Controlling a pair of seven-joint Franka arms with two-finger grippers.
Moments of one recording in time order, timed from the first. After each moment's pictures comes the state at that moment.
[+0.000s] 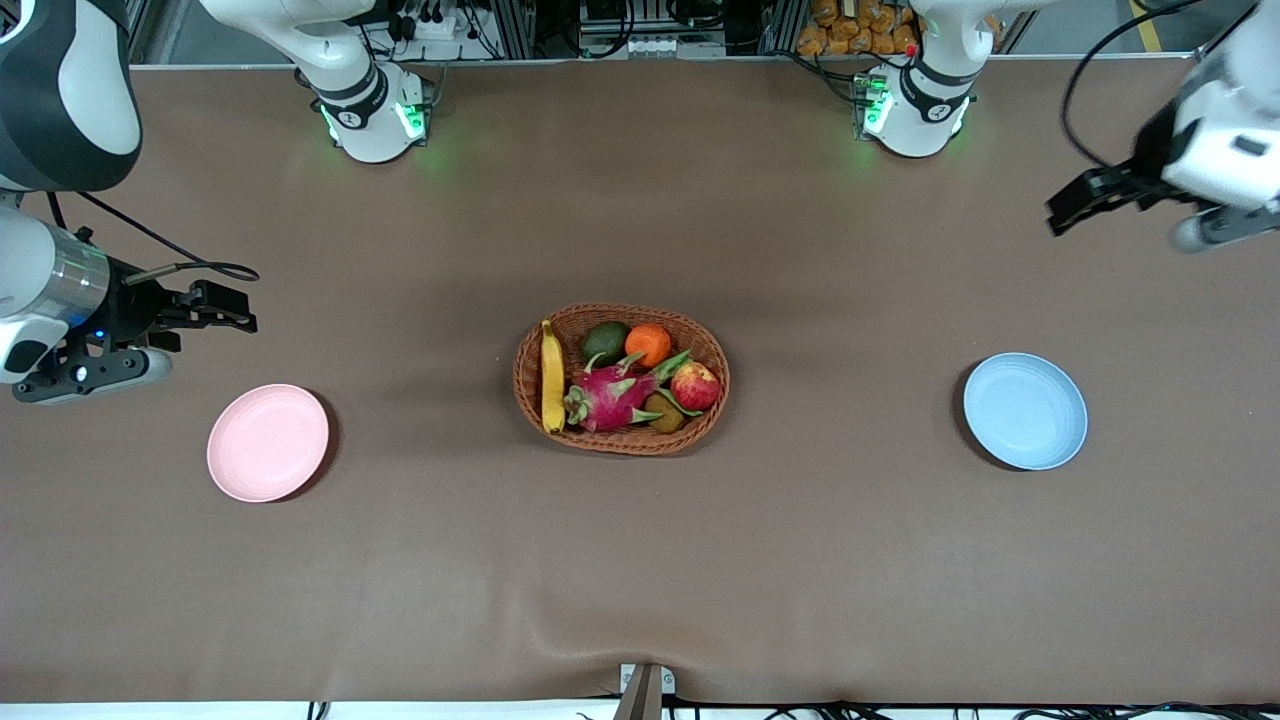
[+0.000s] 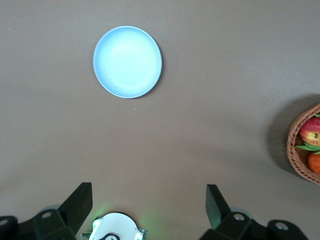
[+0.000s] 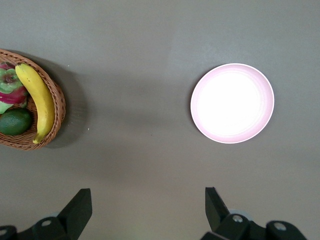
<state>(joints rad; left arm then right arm) 0.09 -0.07 -0.27 -1.63 0.03 1.46 -0.44 0.13 0.20 -0.10 -1.49 0.11 1.56 -0.18</state>
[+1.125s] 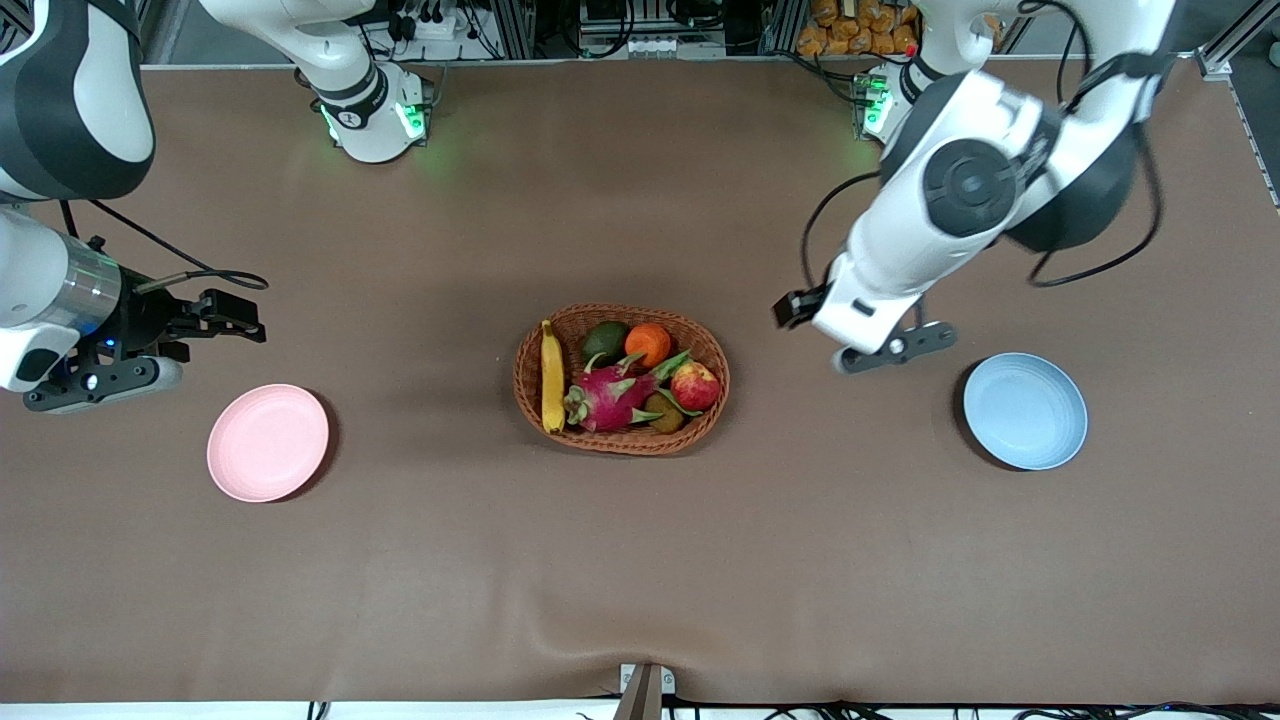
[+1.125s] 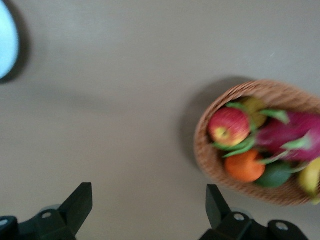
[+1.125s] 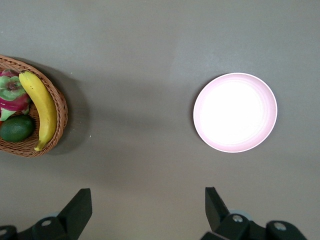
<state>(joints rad) -0.12 0.33 -0.45 -1.58 0.03 1.81 -0.86 0.14 0.22 -0.10 -1.49 0.11 1.59 -0.18</state>
